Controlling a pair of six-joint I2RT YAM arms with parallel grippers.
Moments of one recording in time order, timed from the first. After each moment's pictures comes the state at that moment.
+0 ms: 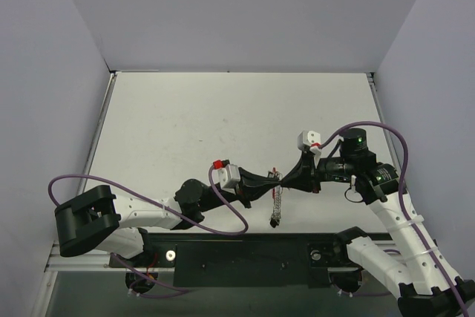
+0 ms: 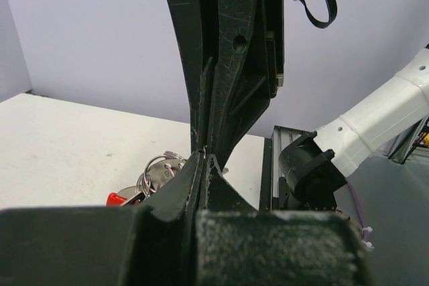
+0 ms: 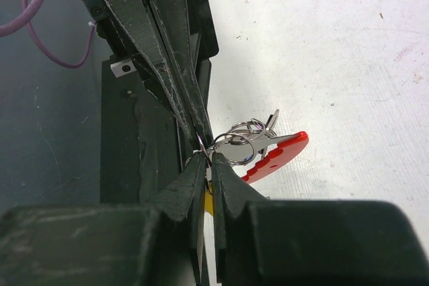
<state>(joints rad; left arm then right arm) -1.18 1.36 0.48 1.26 0.15 -0.20 0.35 0.82 0.87 -0.72 -1.04 -0.42</state>
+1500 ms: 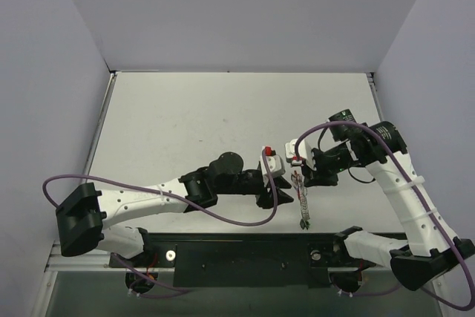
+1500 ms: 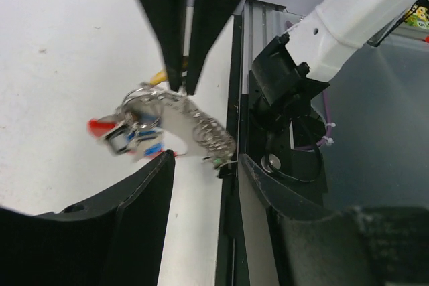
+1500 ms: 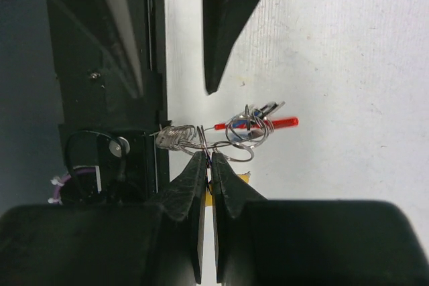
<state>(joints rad) -1.16 1.34 0.91 0.28 0.34 -0.15 0.42 1.11 1.35 -1.50 -0.61 -1.07</state>
